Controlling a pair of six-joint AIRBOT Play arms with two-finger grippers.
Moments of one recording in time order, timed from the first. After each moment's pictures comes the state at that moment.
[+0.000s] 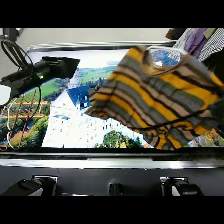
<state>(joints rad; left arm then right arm) -0.32 -1.06 1.27 0.94 -0.53 -1.29 0.01 -0.66 1.37 -1.65 1.28 1.01</state>
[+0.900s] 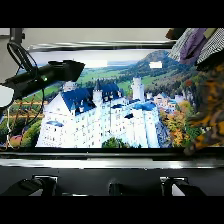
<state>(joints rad) -0.36 -1.06 1.27 0.94 -0.58 -1.37 -0.16 -1.03 1.80 -2.56 1.40 1.89</state>
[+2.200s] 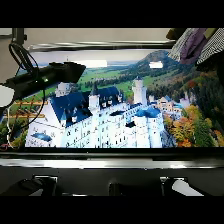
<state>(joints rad) -0.36 -1.06 1.26 0.94 -0.60 -1.37 -0.74 -1.28 2.10 -2.43 1.02 2.17</state>
